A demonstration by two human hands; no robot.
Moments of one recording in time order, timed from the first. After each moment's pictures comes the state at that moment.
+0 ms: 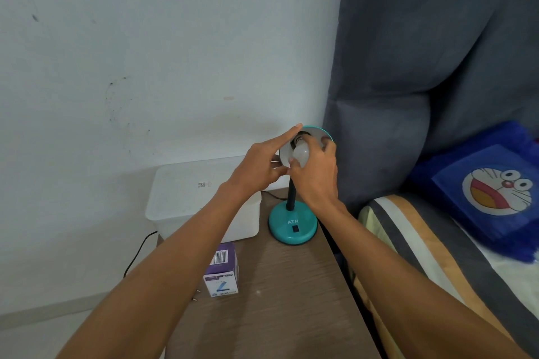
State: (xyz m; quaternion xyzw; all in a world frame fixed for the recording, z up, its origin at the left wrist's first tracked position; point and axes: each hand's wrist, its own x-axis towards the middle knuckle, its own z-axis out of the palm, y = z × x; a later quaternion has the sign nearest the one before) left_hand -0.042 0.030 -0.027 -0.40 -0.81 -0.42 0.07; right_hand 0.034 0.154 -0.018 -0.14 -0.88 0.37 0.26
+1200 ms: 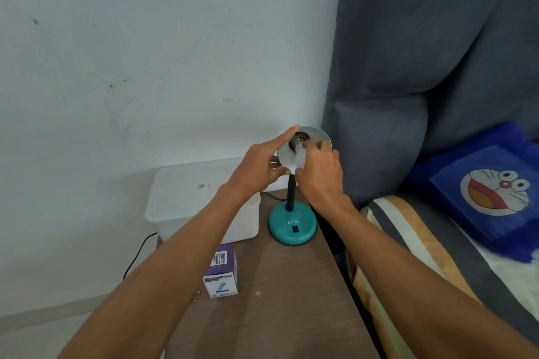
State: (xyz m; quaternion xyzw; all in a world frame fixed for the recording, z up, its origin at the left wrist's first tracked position) left_hand -0.040 0.031 -0.027 -0.39 -0.82 -0.42 0.06; right_hand 0.039 0.166 -0.006 -0.13 -0.95 0.20 0.20
